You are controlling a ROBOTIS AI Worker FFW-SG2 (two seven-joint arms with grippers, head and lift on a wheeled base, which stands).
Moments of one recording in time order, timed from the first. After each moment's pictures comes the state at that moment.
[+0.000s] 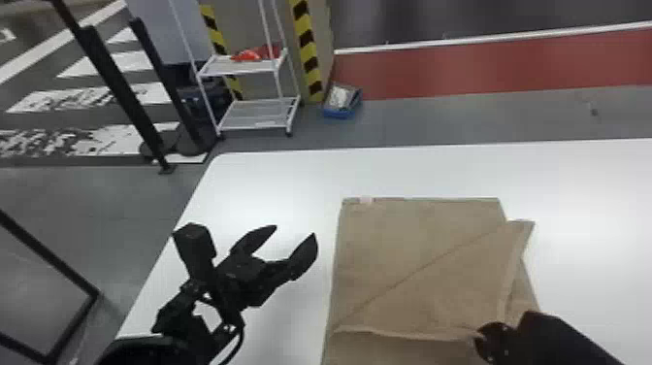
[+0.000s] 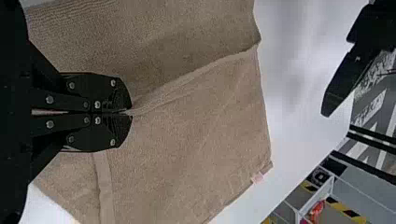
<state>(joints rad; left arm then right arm) 0.36 0.13 0.20 -1.97 0.29 0.36 -0.46 0.48 -0.25 0.35 -2.38 0.83 0.68 0.90</state>
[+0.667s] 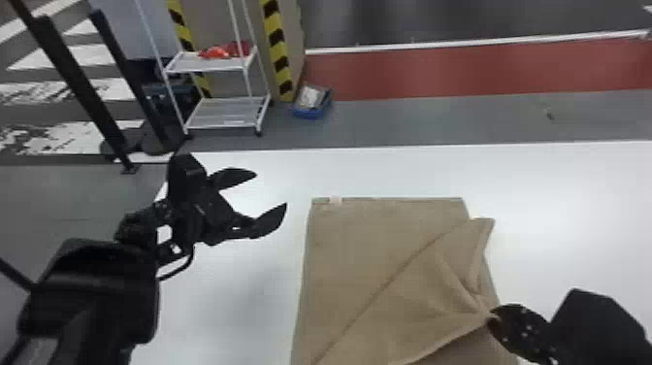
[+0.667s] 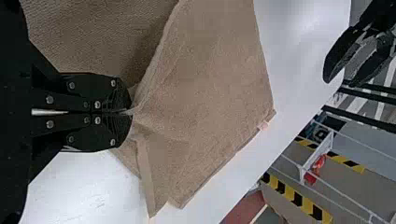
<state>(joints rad) 0.02 0.27 0.14 -1.76 -0.18 0.26 -0.82 0.57 -0.23 0.18 -2.50 0.77 0.70 0.89</state>
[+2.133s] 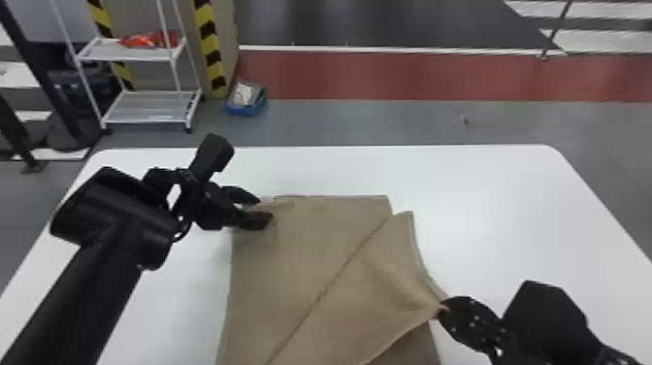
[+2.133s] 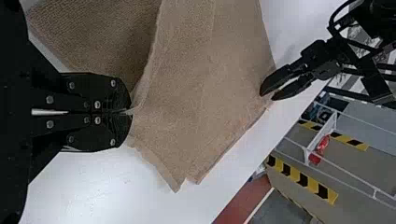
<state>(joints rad) -0.43 0.20 -0.18 -1.21 -0.35 0.49 -0.92 0.65 -0.21 0.08 -2.57 0.74 0.69 0.89</state>
